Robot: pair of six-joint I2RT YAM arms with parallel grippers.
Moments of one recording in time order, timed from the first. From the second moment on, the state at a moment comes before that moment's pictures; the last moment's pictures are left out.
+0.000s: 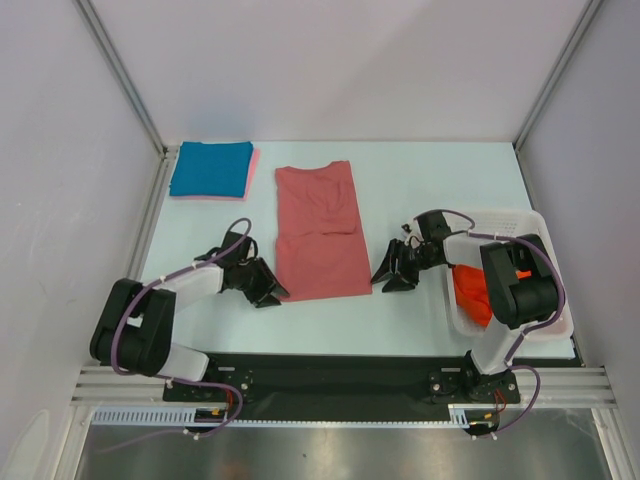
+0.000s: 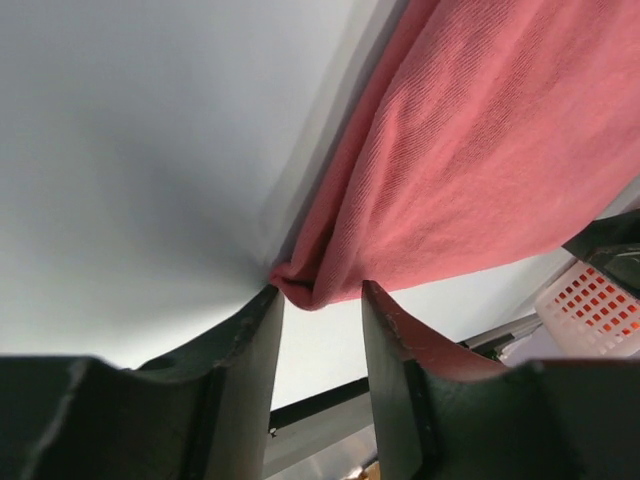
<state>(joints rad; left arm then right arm) -0.28 1.44 0.60 -0.34 0.37 -0.92 0.25 1.74 0.84 -0.29 -0.73 0.57</state>
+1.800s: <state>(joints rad) -0.29 1.47 0.62 -0.35 0.34 -0.92 0.29 1.83 0.81 -0.15 -0.79 0.68</state>
